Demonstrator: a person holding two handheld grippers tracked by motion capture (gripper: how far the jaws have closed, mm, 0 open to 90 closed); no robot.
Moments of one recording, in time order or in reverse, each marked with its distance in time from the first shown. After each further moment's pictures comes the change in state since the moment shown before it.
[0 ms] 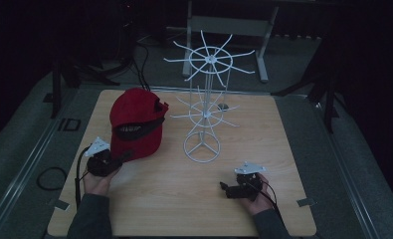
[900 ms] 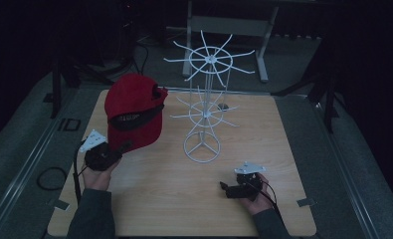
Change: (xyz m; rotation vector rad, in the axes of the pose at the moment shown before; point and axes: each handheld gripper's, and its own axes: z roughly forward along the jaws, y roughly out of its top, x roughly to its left) left arm -0.013 0.031 -0.013 -0.117 0.016 0.024; right arm 0.000 0.000 0.000 0.000 0.000 0.000
